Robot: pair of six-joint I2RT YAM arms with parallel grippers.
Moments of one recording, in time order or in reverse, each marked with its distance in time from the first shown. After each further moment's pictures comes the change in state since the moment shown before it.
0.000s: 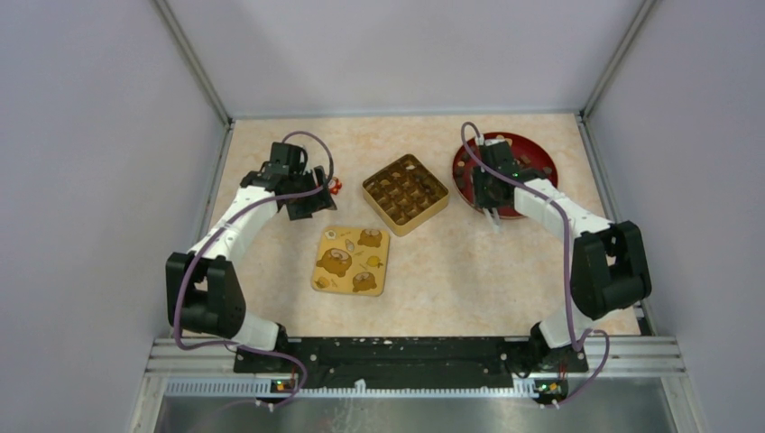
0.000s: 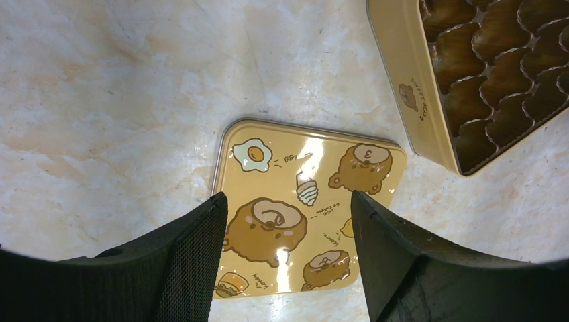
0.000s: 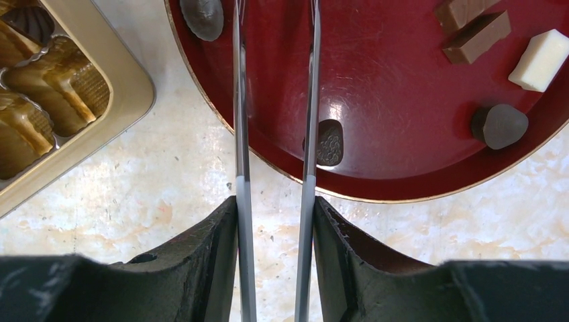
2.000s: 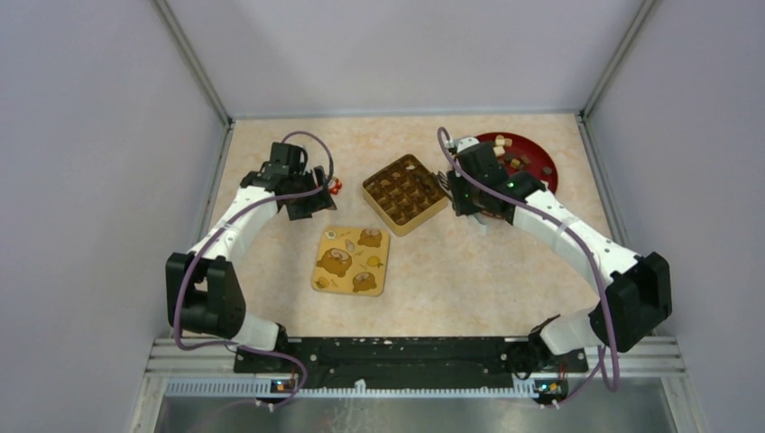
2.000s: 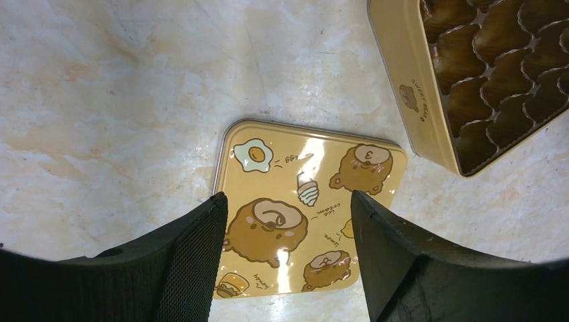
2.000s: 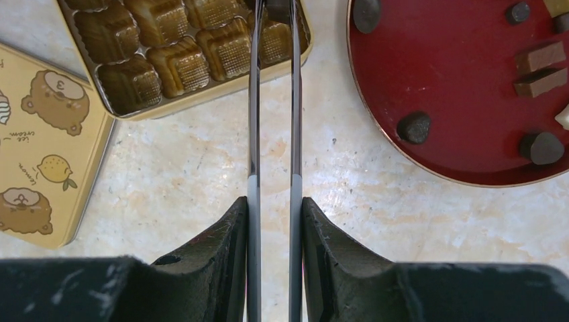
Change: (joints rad) left arm 0.000 -0.001 0.000 0.000 -0.004 0.000; right arm 0.249 -0.186 0.100 -0.187 -0.027 -0.005
